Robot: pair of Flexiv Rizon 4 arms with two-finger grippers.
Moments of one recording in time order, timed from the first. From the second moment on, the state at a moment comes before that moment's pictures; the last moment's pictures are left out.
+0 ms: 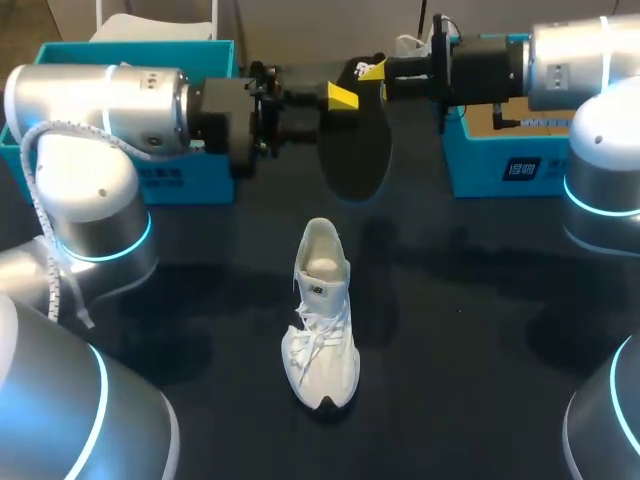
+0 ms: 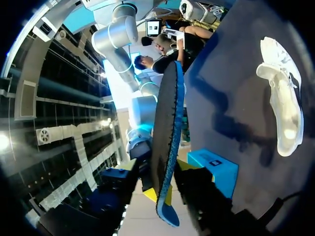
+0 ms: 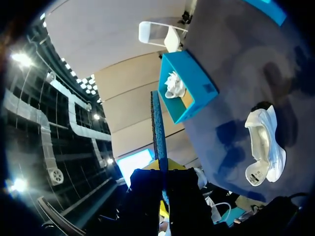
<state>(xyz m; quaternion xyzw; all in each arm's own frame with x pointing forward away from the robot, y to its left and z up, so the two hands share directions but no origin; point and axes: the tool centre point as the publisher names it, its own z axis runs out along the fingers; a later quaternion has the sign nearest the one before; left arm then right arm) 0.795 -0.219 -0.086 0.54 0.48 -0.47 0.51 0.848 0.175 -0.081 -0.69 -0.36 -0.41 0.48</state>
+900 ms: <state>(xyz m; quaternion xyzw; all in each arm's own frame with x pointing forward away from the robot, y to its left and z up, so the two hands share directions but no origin) 0.785 -0.196 -0.083 0.52 0.49 -0.49 0.50 0.825 0.157 -0.086 -0.64 -0.43 -0.47 0.43</state>
